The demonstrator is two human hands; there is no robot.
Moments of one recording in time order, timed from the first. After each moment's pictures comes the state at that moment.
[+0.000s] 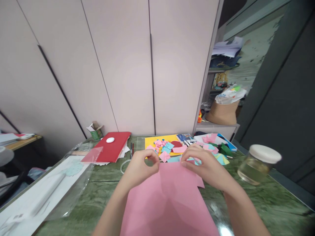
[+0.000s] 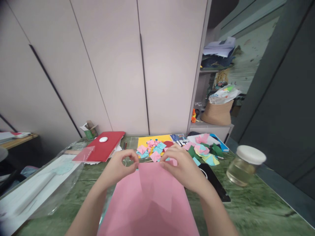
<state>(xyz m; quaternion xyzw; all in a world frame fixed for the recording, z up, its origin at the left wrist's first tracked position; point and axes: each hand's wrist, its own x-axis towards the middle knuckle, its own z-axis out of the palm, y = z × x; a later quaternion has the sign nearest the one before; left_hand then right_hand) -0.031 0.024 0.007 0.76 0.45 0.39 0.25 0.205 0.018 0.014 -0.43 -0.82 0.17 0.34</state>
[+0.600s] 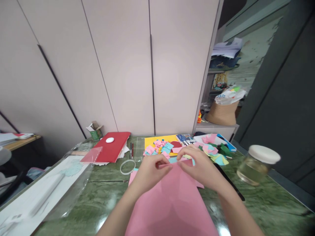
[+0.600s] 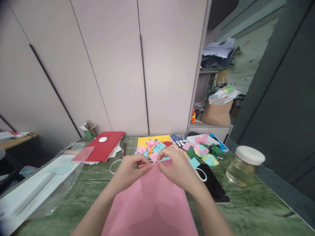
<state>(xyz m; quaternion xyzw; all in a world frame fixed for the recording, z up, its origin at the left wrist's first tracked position) 0.003 0.020 -0.006 0.76 0.44 0.38 0.28 0.189 0.021 0.004 -0.46 -0.79 0.15 0.37</state>
